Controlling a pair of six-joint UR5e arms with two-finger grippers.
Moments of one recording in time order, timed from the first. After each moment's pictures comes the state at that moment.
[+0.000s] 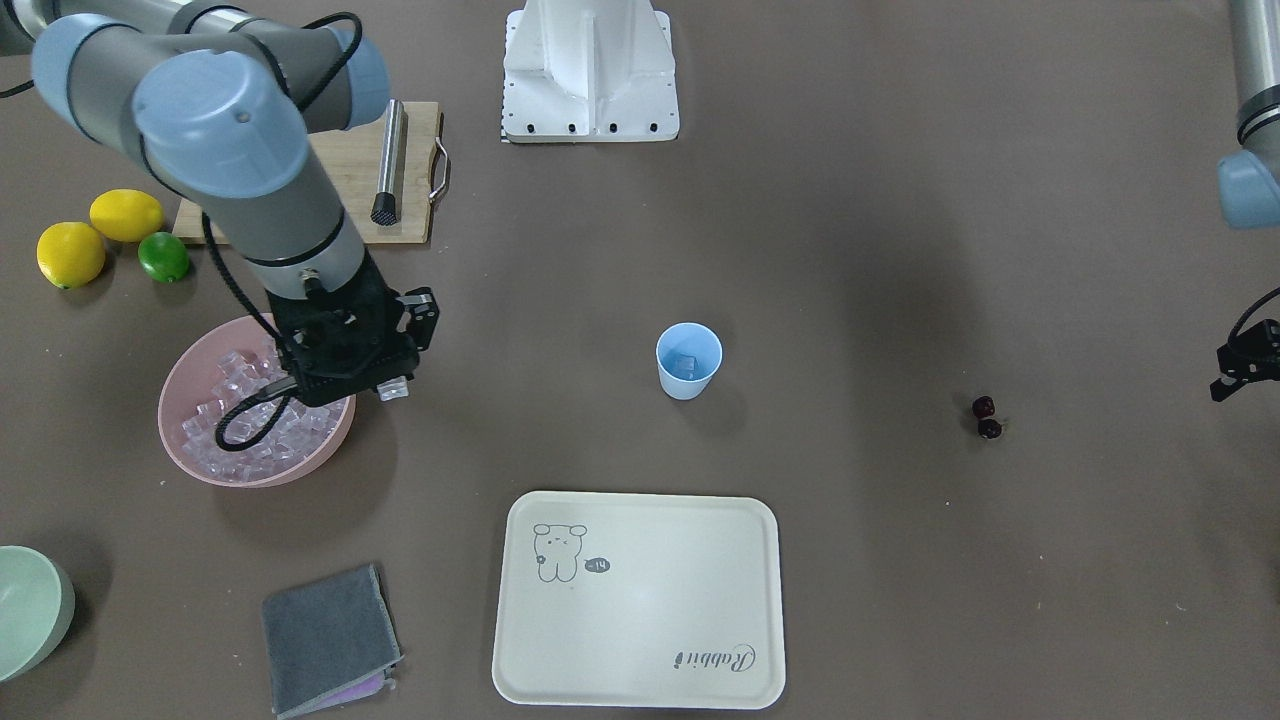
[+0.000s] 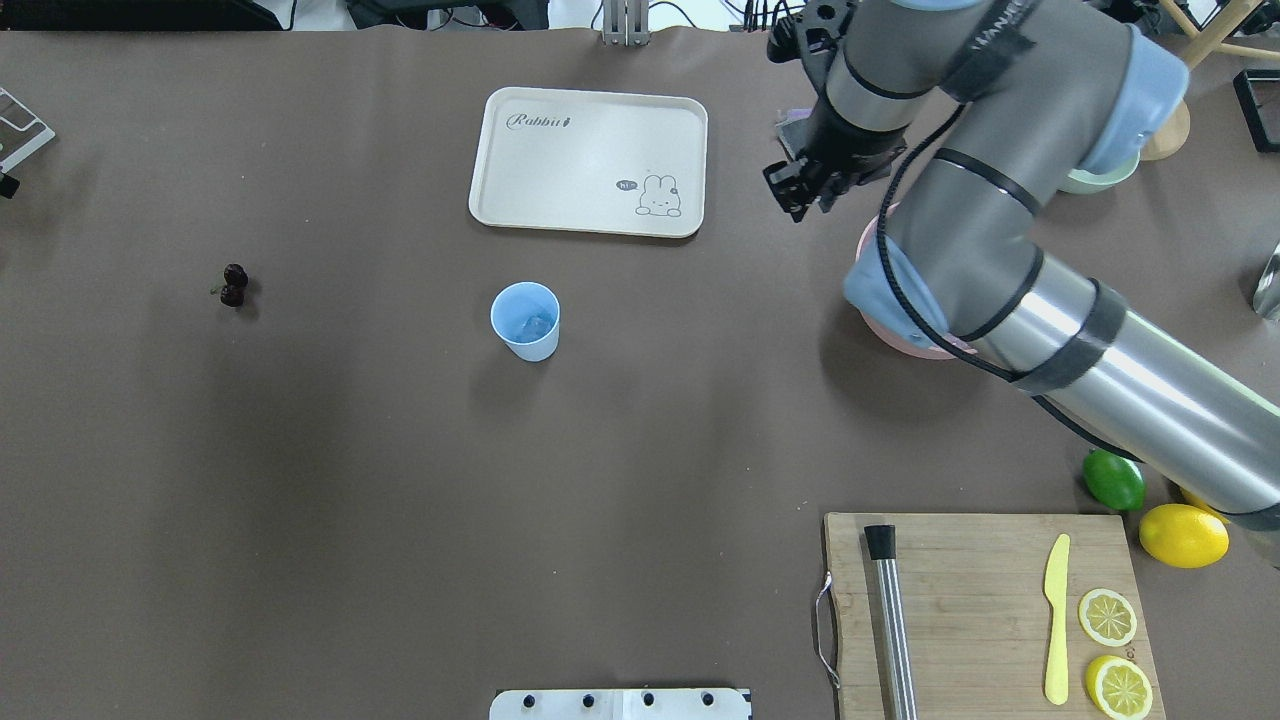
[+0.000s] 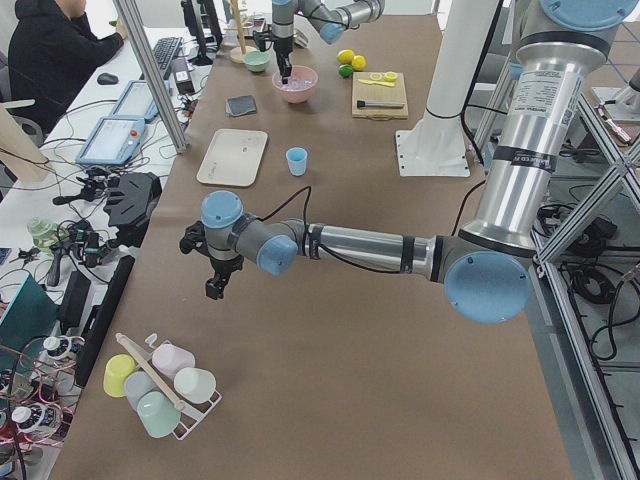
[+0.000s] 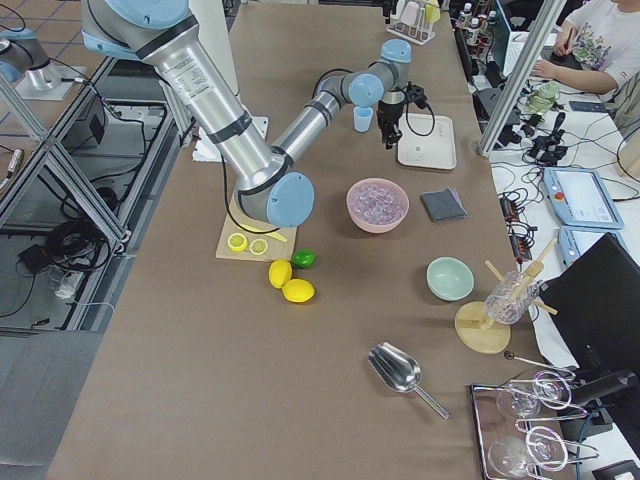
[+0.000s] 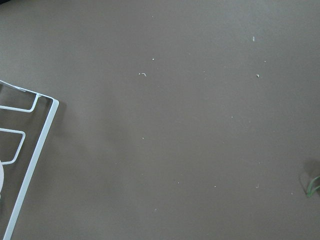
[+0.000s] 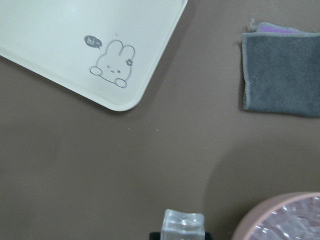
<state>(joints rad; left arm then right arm) -1.34 -1.80 -1.42 -1.96 -2.28 -0.11 0.84 -0.80 1.62 -1.72 2.07 0.60</state>
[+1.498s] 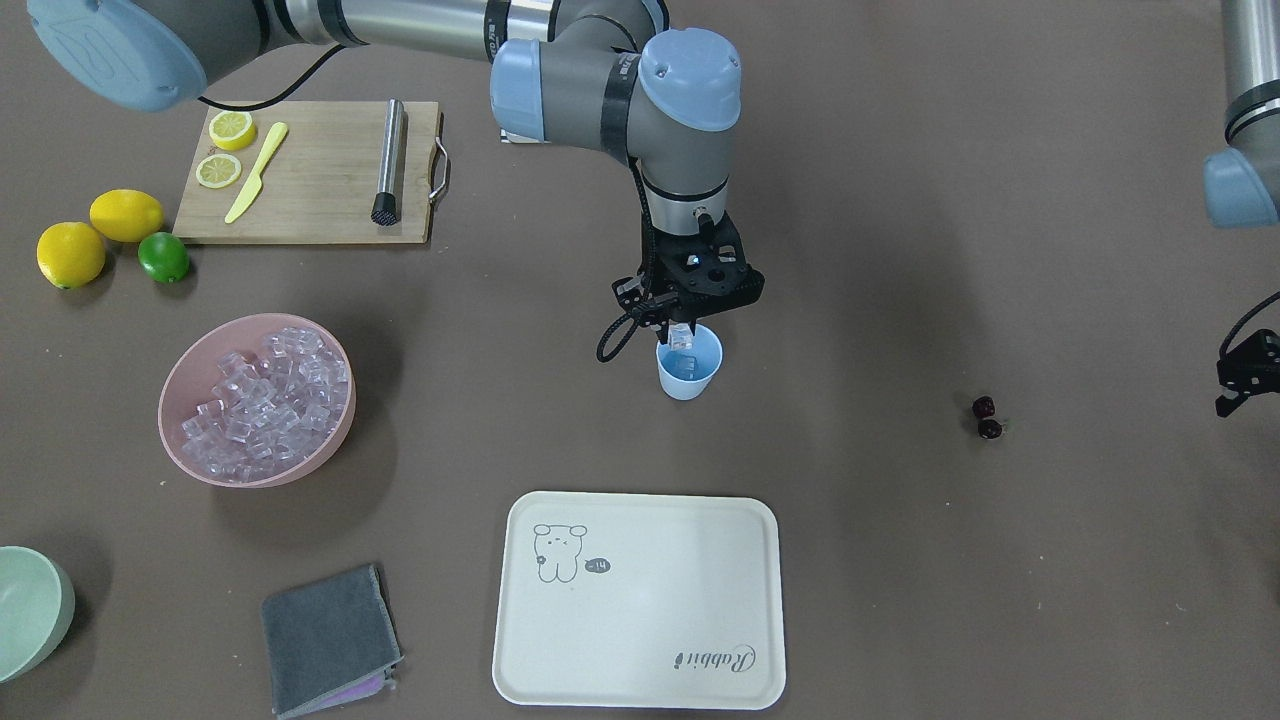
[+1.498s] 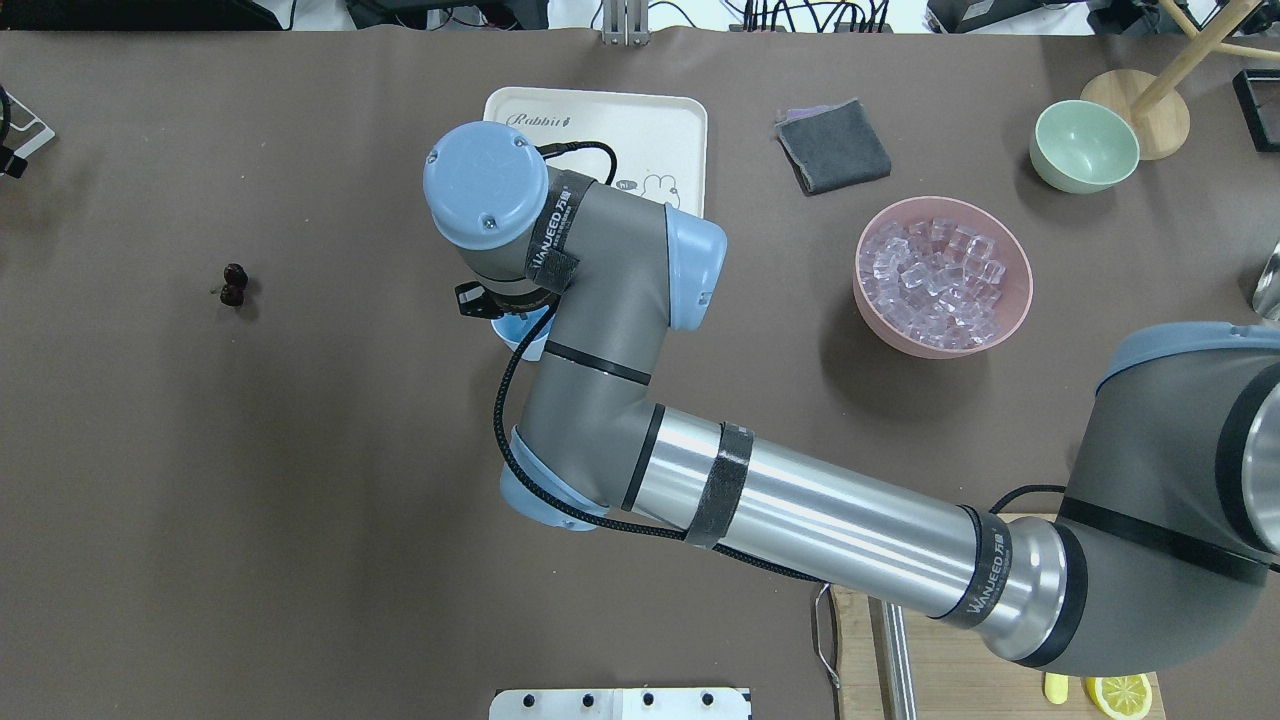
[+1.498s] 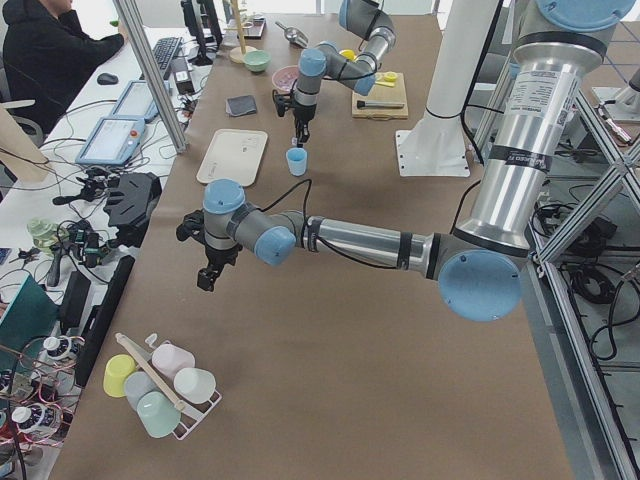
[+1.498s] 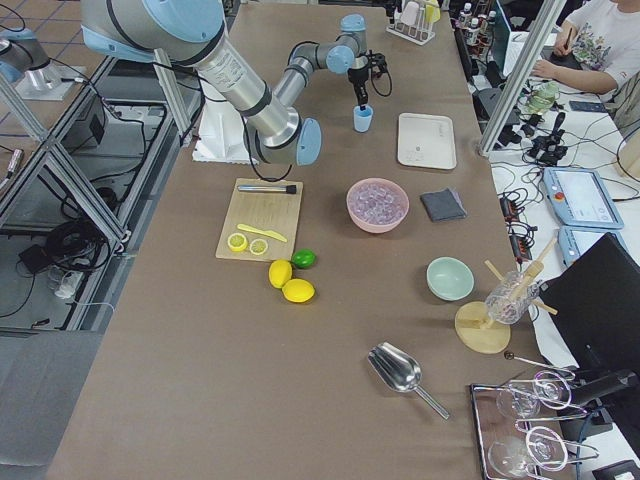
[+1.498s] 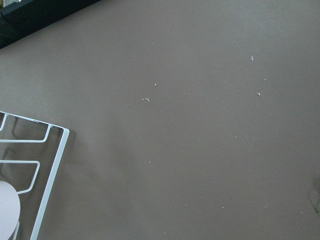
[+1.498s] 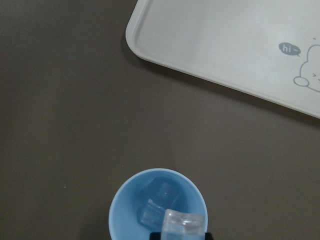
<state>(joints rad) -1.33 -1.81 -1.45 -1.98 -2.19 -0.10 0.49 -0.48 1.28 -1.54 1.73 0.96</state>
